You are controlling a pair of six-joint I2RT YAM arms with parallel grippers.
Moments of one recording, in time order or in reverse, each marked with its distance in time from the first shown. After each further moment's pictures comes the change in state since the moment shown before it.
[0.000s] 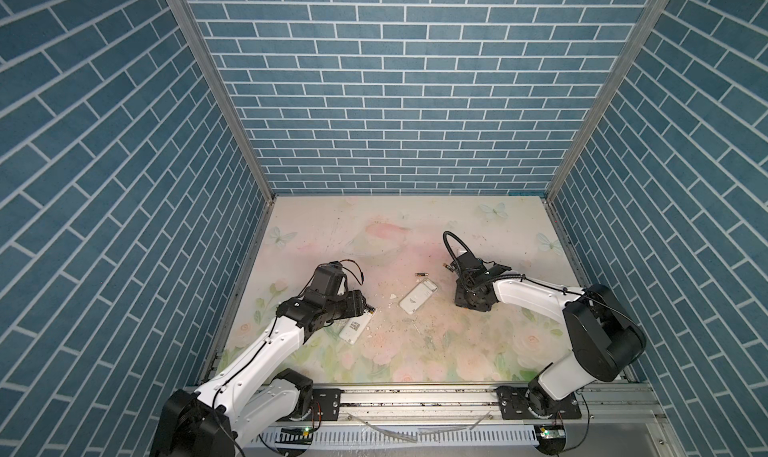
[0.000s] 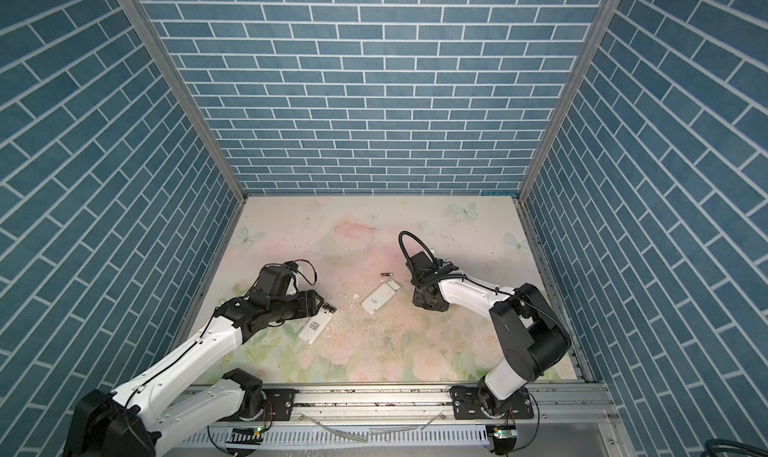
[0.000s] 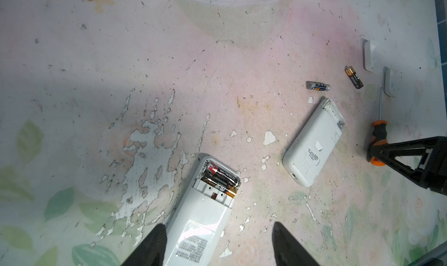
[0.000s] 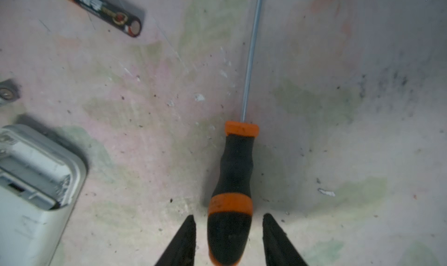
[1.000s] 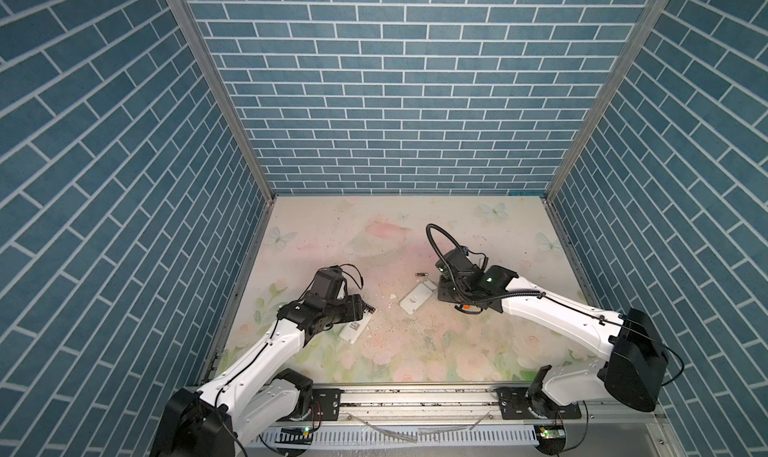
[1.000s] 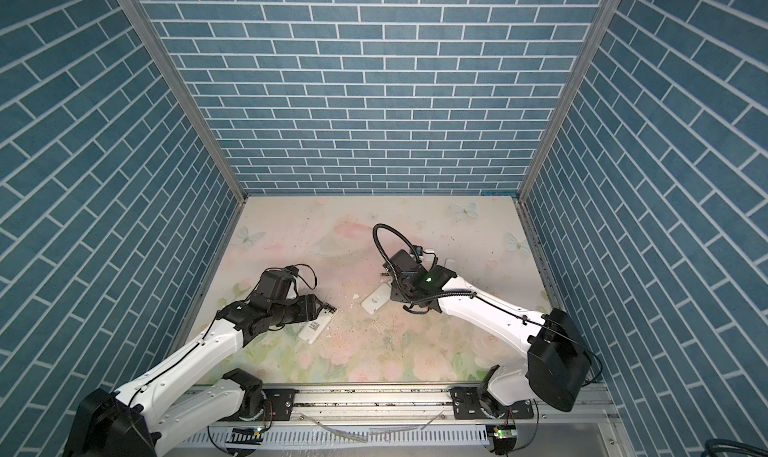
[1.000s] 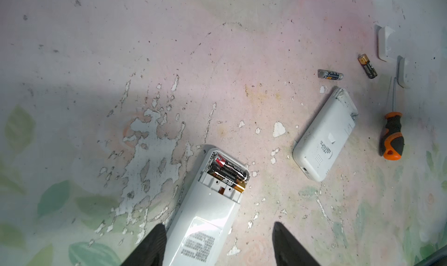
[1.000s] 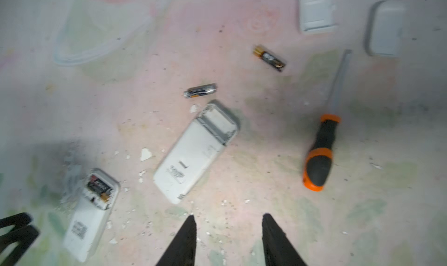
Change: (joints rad) left arm 0.002 0.007 -0.043 0.026 0.006 0.009; right arm 0.218 -0.208 0.132 -0.129 0.087 0.089
